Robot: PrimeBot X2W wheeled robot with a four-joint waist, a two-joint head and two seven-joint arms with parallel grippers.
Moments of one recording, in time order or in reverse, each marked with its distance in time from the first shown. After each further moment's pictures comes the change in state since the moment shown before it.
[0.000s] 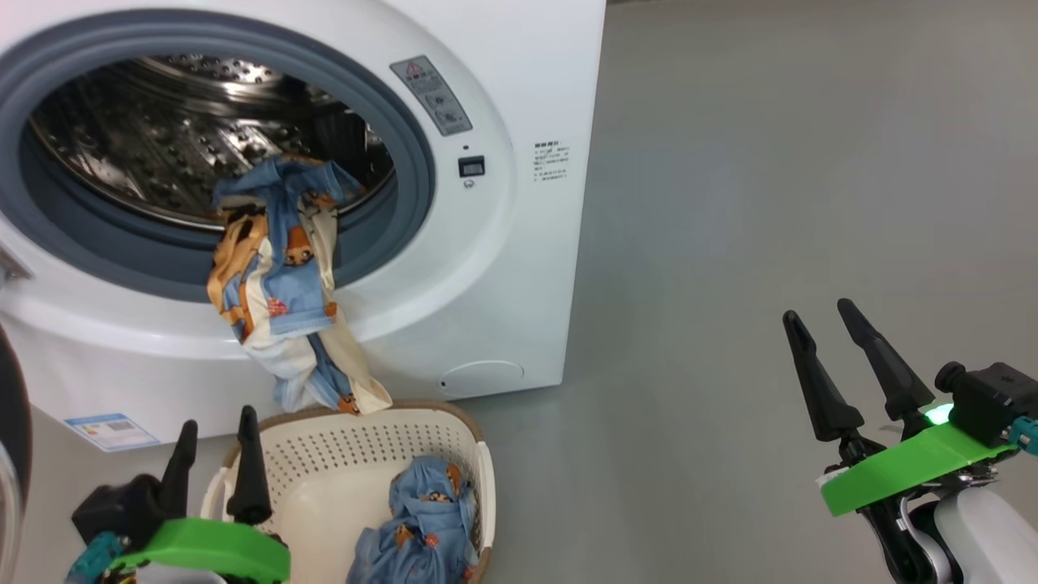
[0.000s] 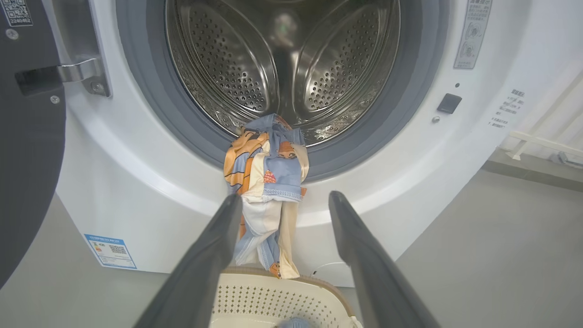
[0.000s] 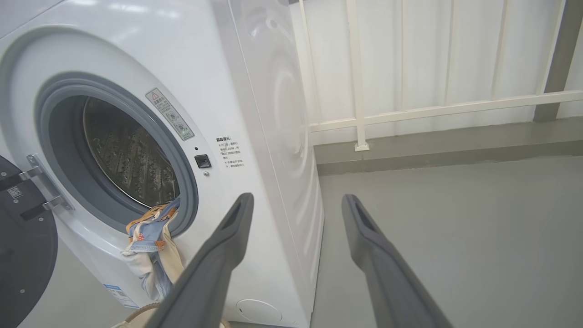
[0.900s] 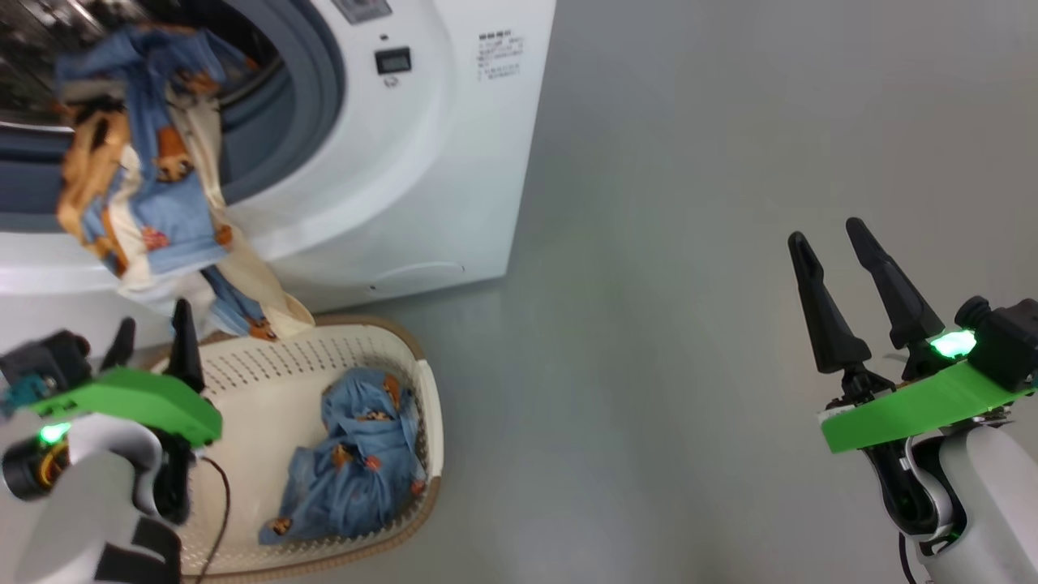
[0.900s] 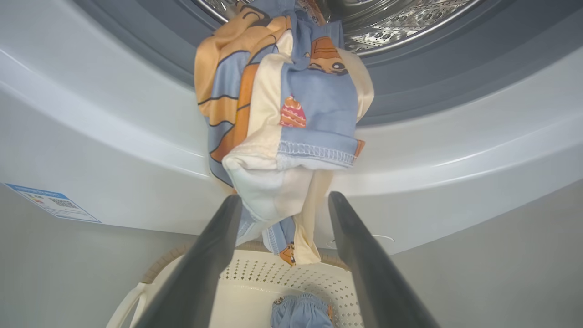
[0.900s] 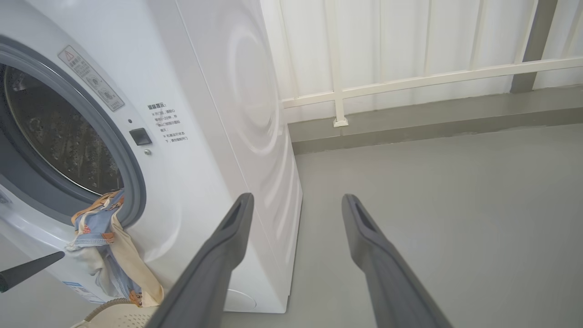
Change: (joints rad) left arm -0.450 0.084 -0.005 0.518 -0.081 -0.070 0.032; right arm -0.104 0.007 -0.016 -0.050 -0.001 0.000 0.000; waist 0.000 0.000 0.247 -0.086
